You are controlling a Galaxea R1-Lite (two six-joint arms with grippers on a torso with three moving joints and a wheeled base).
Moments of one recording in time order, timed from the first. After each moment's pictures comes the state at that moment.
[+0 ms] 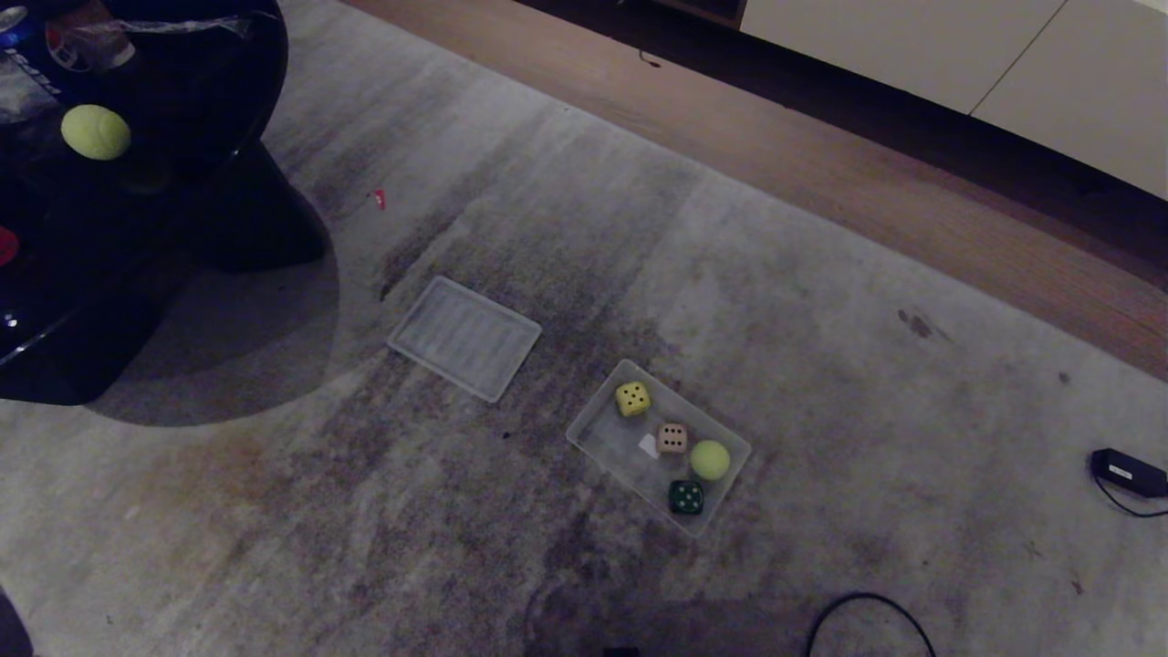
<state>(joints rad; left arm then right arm) 0.00 0.00 0.00 -0.01 0.07 -0.15 0.00 0.00 -0.06 0.15 0.01 0.01</state>
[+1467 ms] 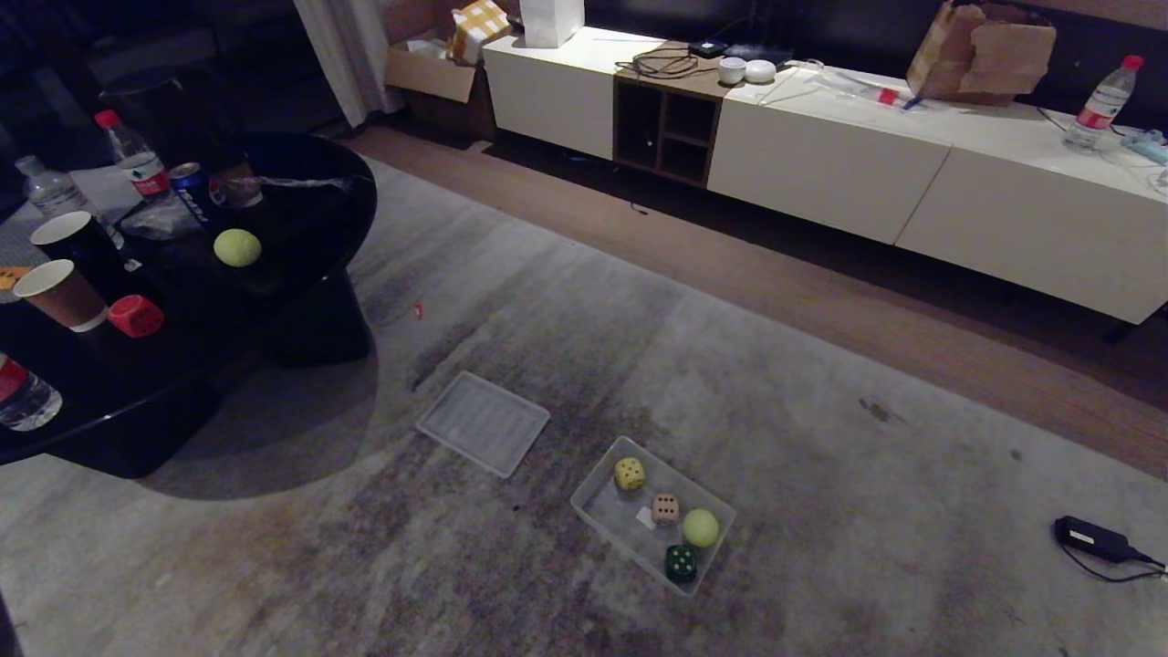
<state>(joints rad) 0.00 0.00 0.00 -0.01 0.07 -0.15 0.00 0.00 -0.06 0.15 0.01 0.01</state>
